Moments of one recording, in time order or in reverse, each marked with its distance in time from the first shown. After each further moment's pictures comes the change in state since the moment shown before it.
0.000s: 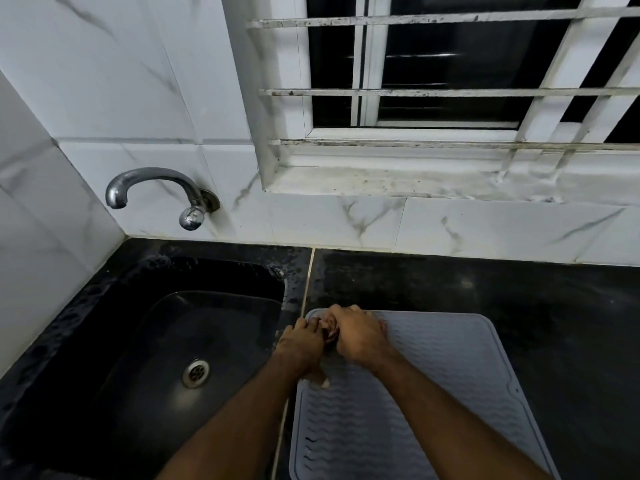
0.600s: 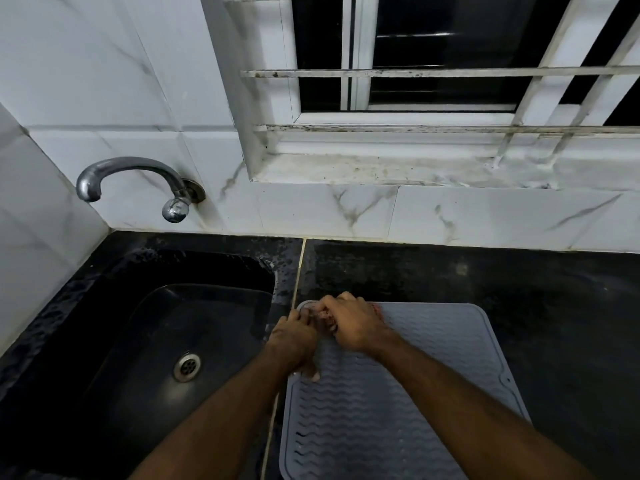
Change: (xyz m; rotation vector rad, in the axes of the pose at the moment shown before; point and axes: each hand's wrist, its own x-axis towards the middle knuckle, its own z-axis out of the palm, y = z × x) left_hand -0.005 0.009 -0.014 0.050 -0.049 -0.014; right_hand 0.012 0.020 -0.002 -0.012 -0.096 -0.002
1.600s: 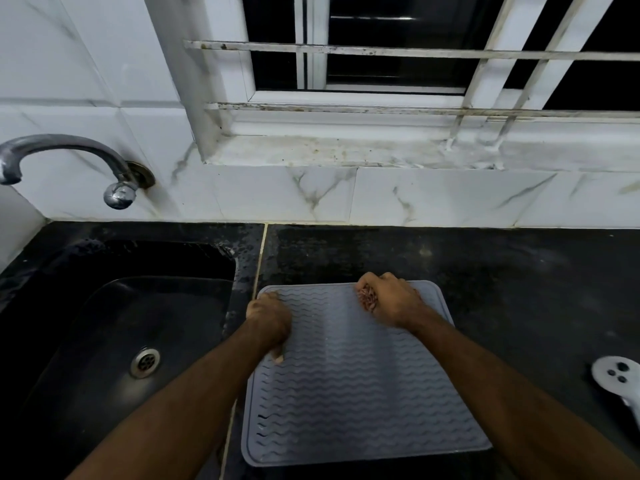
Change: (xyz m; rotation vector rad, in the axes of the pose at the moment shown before) left_hand 0.008 0.030 -0.024 0.102 -0.099 -0.090; right_hand -0.059 0.124 -0.034 0.061 -0.009 0.231
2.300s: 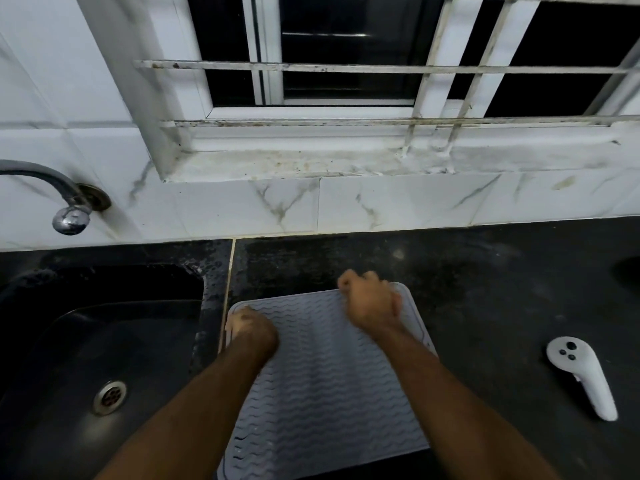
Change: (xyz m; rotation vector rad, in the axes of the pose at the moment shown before) left_hand -0.002 0.023 -0.011 0.201 -0.002 -0.006; right_hand -0.022 -0.022 -0.003 0.056 0.258 0.263
